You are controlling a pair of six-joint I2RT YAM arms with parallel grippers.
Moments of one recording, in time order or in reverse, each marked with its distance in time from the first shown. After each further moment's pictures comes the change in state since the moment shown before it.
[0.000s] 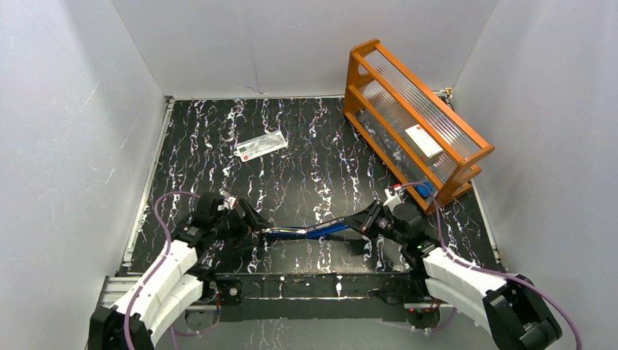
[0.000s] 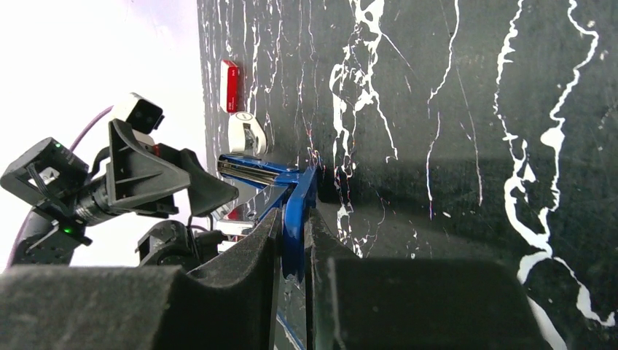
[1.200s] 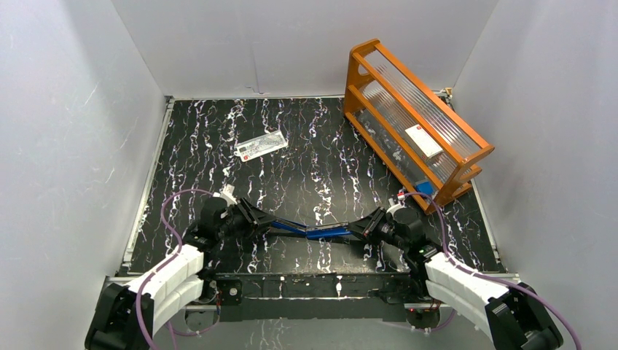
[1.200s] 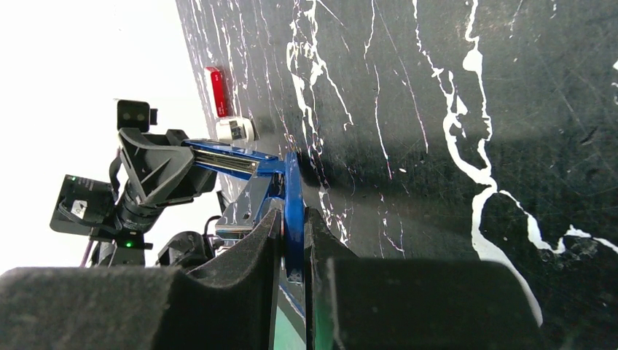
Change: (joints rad) left arm -0.063 0.116 -0.242 0.747 -0.023 -0.114; right arm -0.002 -0.085 -0.052 -0.122 0.010 0.146
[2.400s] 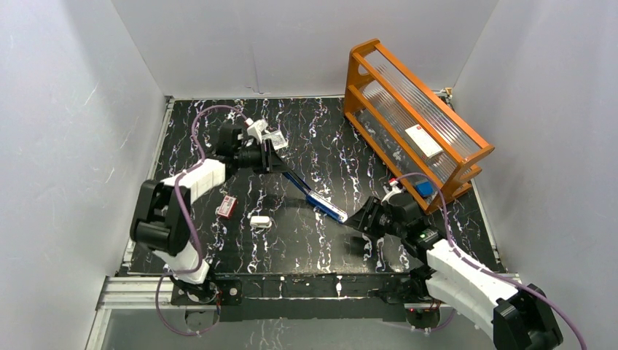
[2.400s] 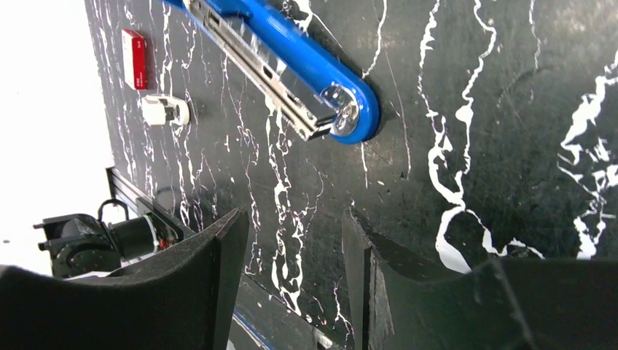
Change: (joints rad) left arm 0.098 0.732 0.782 -0.180 0.313 0.691; right arm -0.003 -0.005 0.211 -0.362 0.037 -0.343
